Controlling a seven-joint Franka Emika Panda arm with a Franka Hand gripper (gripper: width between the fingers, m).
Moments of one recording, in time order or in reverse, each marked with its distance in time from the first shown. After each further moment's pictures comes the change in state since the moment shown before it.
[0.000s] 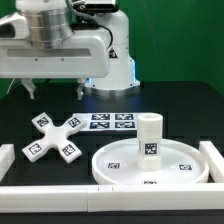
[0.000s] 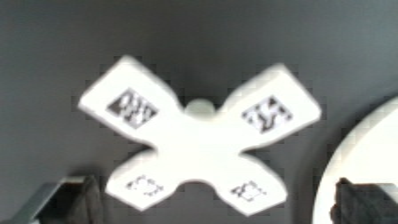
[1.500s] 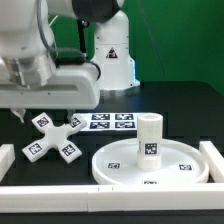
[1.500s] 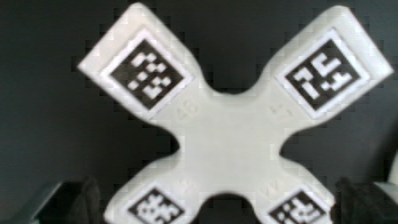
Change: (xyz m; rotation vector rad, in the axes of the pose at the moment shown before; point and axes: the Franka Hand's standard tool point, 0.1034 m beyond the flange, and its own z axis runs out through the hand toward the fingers) arm 0.016 0.009 0.046 0.034 -0.259 0.049
